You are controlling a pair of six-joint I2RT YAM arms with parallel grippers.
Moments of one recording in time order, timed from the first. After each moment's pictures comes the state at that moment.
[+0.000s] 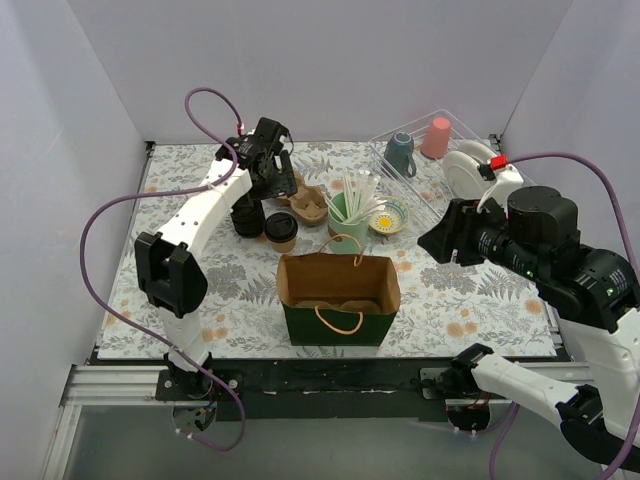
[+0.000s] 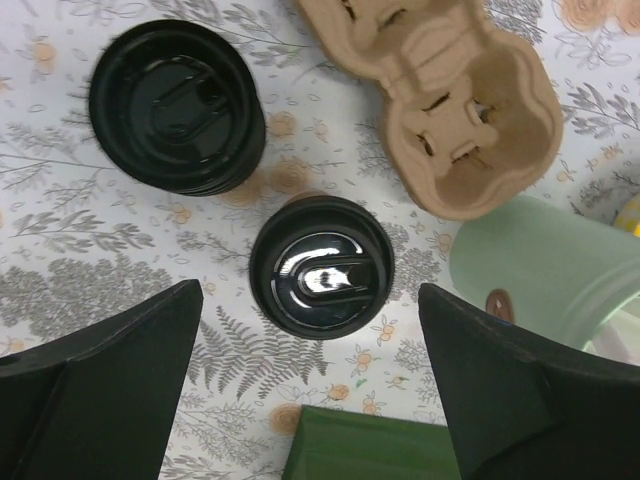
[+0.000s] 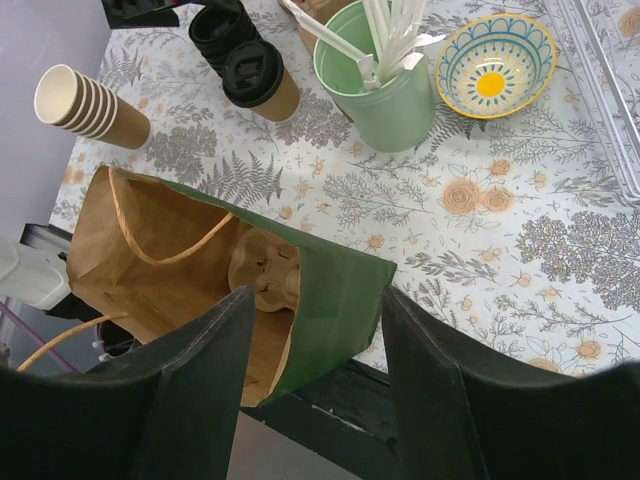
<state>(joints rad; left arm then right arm) -0.45 1.85 1.87 -1.08 -0.31 -0.64 0.63 0.92 1.61 -1.19 0.01 0.46</state>
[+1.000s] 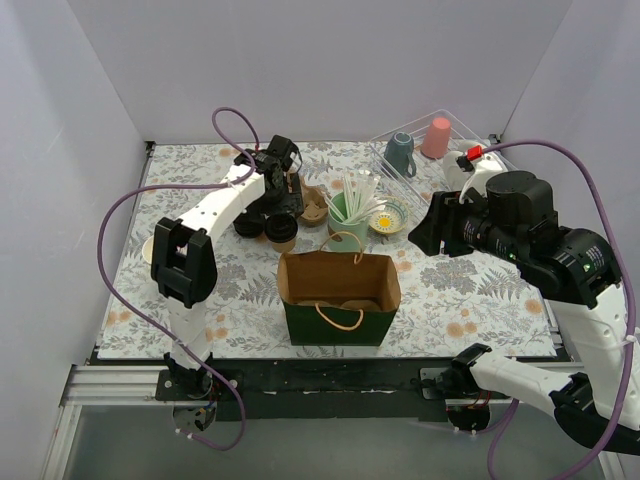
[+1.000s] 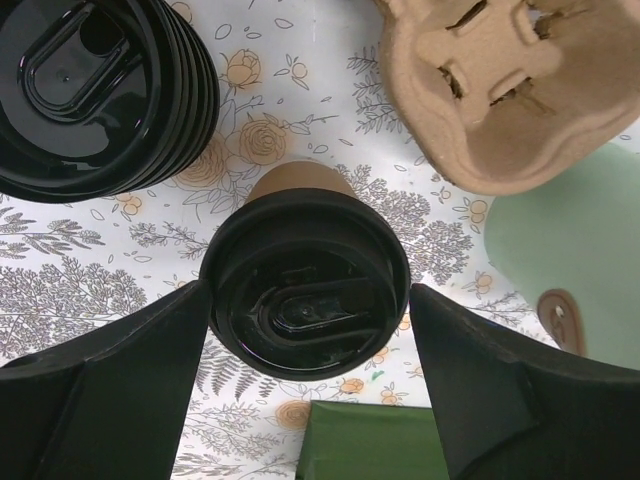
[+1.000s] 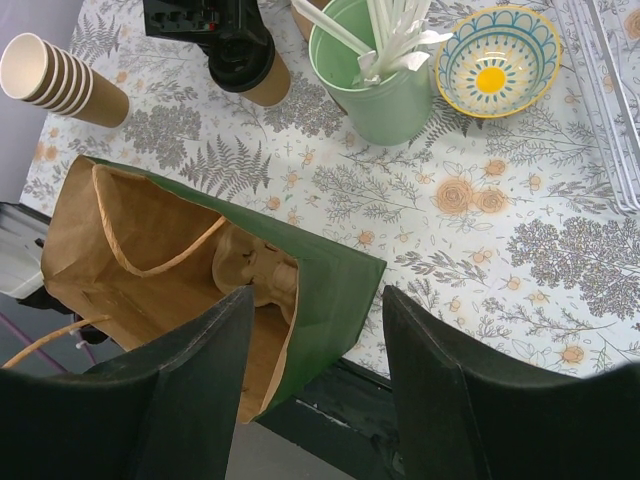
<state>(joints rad) -0.46 1.95 1.78 -1.02 -0.18 -0.59 0.63 1.00 1.64 -1.20 -0.01 0.41</state>
